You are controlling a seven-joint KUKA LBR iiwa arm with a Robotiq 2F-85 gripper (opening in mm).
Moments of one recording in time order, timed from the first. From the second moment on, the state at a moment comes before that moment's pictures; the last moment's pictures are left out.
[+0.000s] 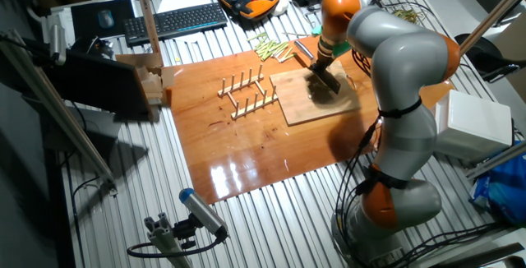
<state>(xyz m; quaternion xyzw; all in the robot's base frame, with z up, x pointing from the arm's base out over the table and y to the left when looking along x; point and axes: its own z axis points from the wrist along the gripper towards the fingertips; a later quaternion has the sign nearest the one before) 0.624 -0.097 0.074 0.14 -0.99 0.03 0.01</state>
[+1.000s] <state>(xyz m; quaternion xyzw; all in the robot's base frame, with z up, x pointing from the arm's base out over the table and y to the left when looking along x) 0.622 -0.094 0.072 0.13 -0.99 0.04 0.02</state>
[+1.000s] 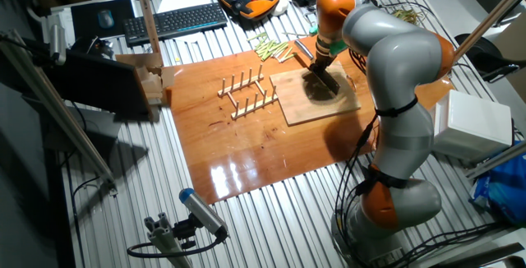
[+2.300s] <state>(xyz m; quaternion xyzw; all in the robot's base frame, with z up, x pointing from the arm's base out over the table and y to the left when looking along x) 0.606 -0.105 0.116 0.13 -0.99 0.02 0.01</state>
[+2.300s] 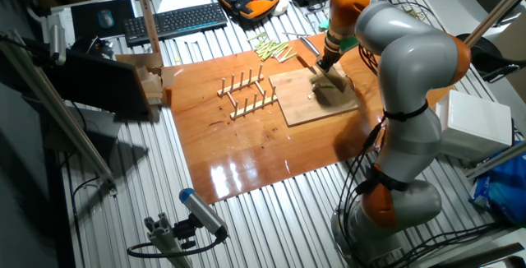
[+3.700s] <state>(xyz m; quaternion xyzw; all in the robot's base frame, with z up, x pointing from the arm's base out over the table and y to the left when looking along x) 0.626 -0.089 0.138 0.06 -1.00 0.04 0.01</state>
